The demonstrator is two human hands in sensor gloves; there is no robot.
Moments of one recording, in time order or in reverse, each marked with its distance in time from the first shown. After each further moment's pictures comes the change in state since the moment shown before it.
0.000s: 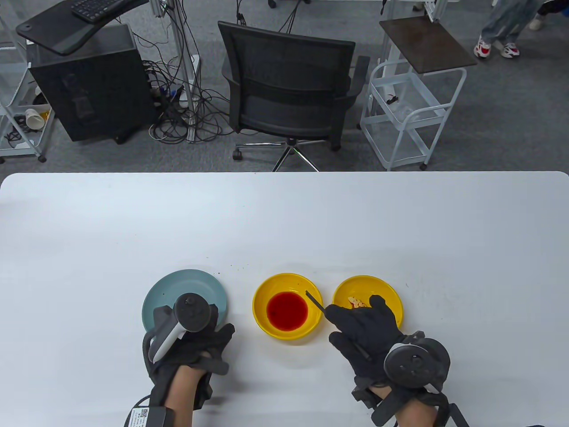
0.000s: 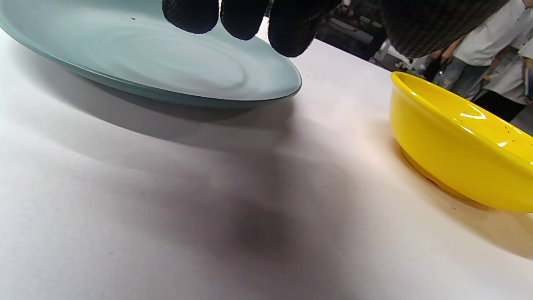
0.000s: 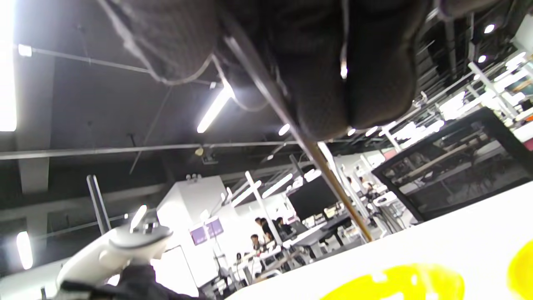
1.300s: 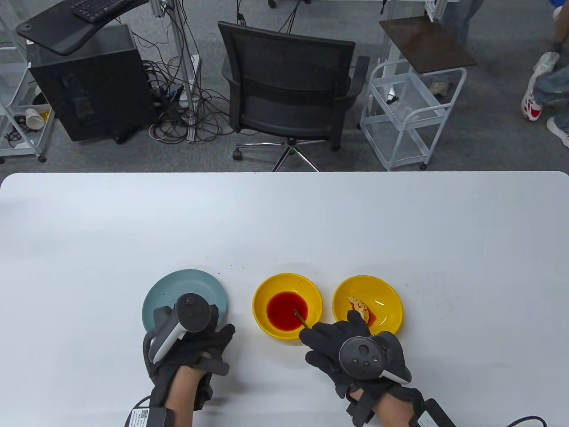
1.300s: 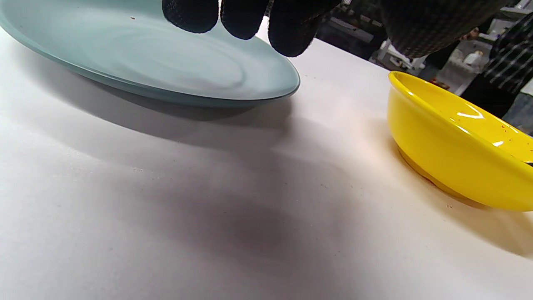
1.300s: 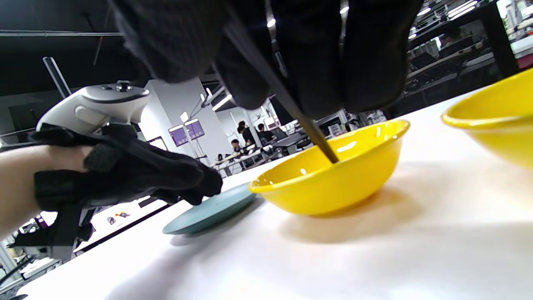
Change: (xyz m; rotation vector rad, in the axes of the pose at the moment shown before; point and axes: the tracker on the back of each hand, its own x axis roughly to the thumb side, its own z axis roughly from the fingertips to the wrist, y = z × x) left_hand 0.000 -0.001 0.001 -0.005 0.001 0.002; right_hand -0.003 0.054 0.000 0.360 0.062 0.107
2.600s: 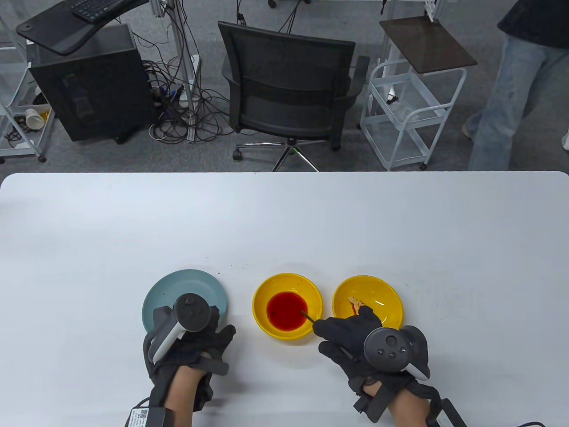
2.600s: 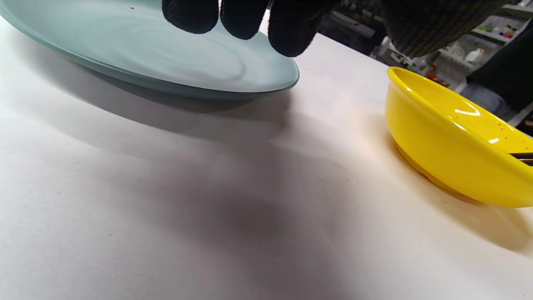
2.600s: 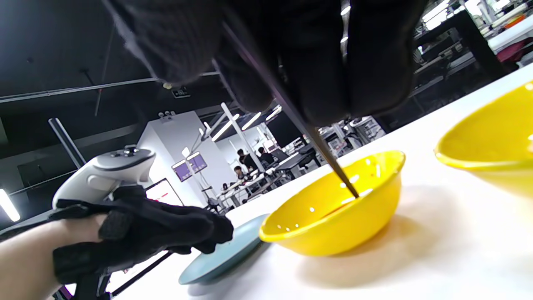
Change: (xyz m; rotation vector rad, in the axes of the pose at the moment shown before) left_hand -0.001 -0.001 0.000 -0.024 0.002 0.015; right_hand -0.017 -0.026 0.007 -0.082 0.029 -0.144
